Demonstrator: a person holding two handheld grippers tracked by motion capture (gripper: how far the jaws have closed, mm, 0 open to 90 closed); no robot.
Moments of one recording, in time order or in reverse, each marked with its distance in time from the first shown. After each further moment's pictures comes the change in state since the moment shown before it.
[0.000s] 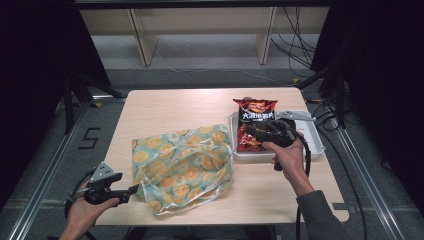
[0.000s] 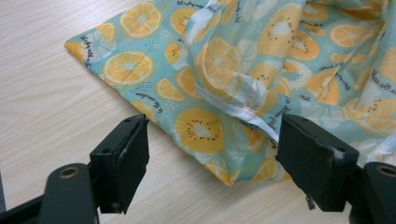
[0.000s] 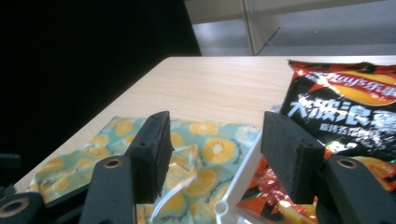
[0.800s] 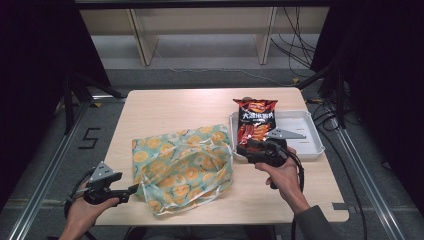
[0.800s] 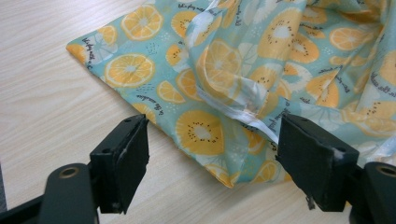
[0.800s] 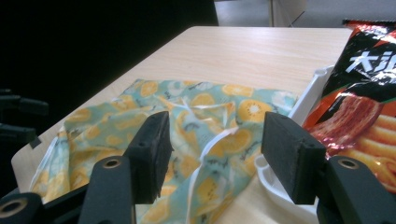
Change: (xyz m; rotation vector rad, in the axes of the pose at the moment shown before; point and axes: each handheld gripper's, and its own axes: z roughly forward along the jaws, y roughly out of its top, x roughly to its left) left arm 0.000 0.000 -0.001 -0.011 0.003 -0.002; right arm 0.032 -0.040 -0.004 0.070 0.064 -0.059
